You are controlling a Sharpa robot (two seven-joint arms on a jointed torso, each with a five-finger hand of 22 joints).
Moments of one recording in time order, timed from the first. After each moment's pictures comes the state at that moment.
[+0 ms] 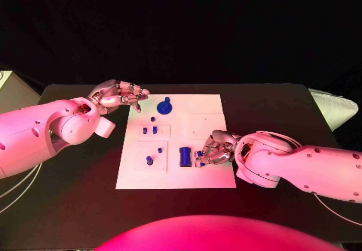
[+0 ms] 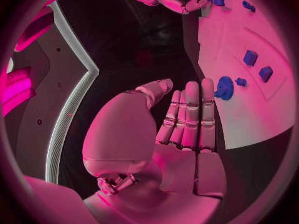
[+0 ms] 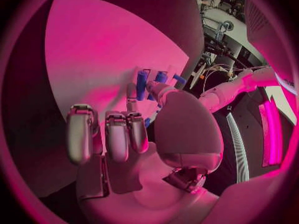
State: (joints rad) left arm 1.17 -0.94 0.00 1.42 -0.32 -0.02 0.25; left_hand 1.36 -0.16 0.52 0.02 0.26 0.85 0.21 0.25 0.24 0.72 0.16 0.72 0.13 0.95 0.08 1.14 0.41 0.17 0.82 0.18 0.98 0.52; right arm 1.13 -0.85 -0.17 1.81 -1.18 -0.27 -0.52; right_hand 1.13 -0.21 0.44 0.27 0.27 1.08 0.06 0.32 0.54 1.47 -0.01 1.54 1.31 1.46 -0.07 1.57 1.31 0.04 1.47 0.03 1.38 1.31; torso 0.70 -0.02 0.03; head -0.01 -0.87
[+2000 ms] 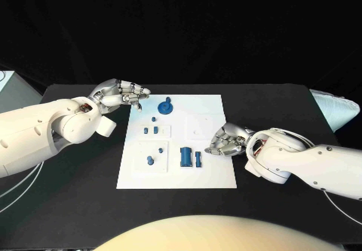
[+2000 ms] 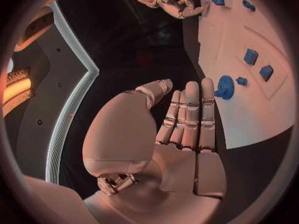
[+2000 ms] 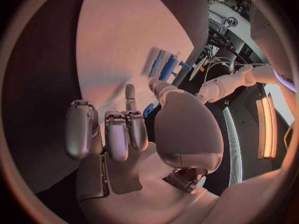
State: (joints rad) left arm 1.17 -0.94 0.00 1.42 -0.31 -0.02 0.26; left_hand 1.36 -0.16 0.52 0.03 0.26 0.85 0.21 0.26 0.25 0.71 0.16 0.72 0.13 0.94 0.08 1.14 0.41 0.17 0.82 0.18 0.97 0.51; right arm 1.13 -0.91 -0.17 1.75 -1.18 -0.36 -0.39; right_hand 1.12 -0.23 0.32 0.26 0.34 1.01 0.09 0.29 0.47 1.47 0.01 1.50 1.31 1.47 -0.06 1.56 1.31 0.04 1.47 0.03 1.28 1.31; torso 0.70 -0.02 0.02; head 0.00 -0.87
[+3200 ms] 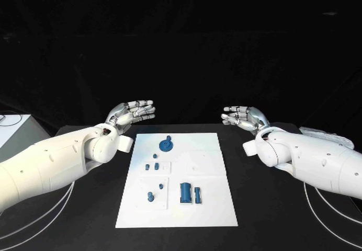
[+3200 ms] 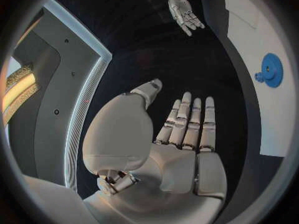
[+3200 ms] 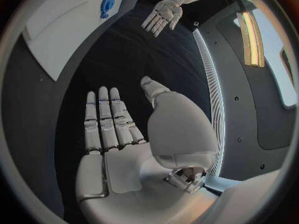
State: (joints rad) left arm 1.16 -0.74 0.00 1.14 -0.12 -0.08 0.44; left_hand 1.21 -0.11 0.31 0.08 0.12 0.52 0.12 0.14 0.14 0.76 0.11 0.05 0.04 0.50 0.10 0.18 0.11 0.11 0.46 0.17 0.19 0.07; right arm 1.19 -0.65 -0.13 1.06 -0.25 -0.35 0.42; right_hand 1.15 -0.12 0.28 0.10 0.10 0.54 0.13 0.12 0.20 0.87 0.09 0.08 0.12 0.76 0.07 0.15 0.27 0.11 0.63 0.13 0.04 0.27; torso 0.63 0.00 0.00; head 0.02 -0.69
